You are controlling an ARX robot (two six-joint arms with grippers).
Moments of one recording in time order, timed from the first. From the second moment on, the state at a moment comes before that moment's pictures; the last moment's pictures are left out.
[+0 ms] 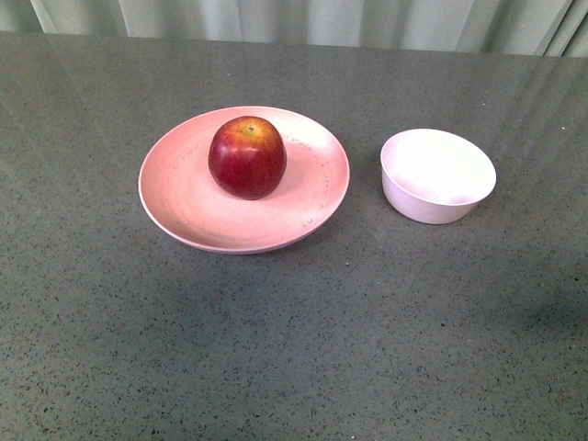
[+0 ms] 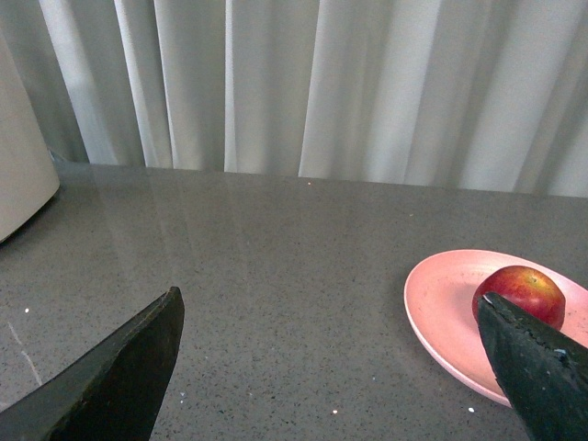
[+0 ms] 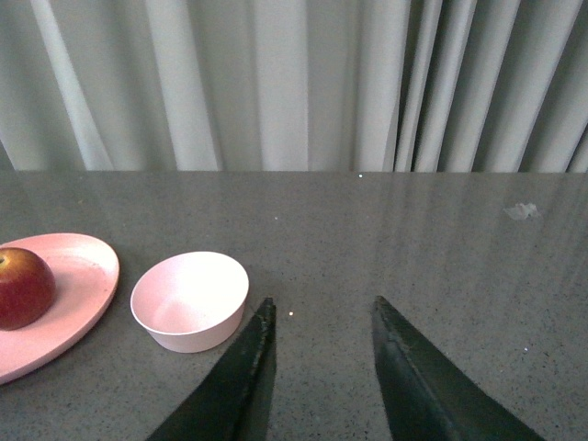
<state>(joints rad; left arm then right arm) 0.00 0.02 0.01 0.00 0.00 -0.01 0.00 0.01 0.02 0.00 0.00 0.00</state>
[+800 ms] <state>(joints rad) -0.33 1.45 0.50 0.57 0.14 -0.16 0.00 0.01 0.02 0.00 0.00 0.00</state>
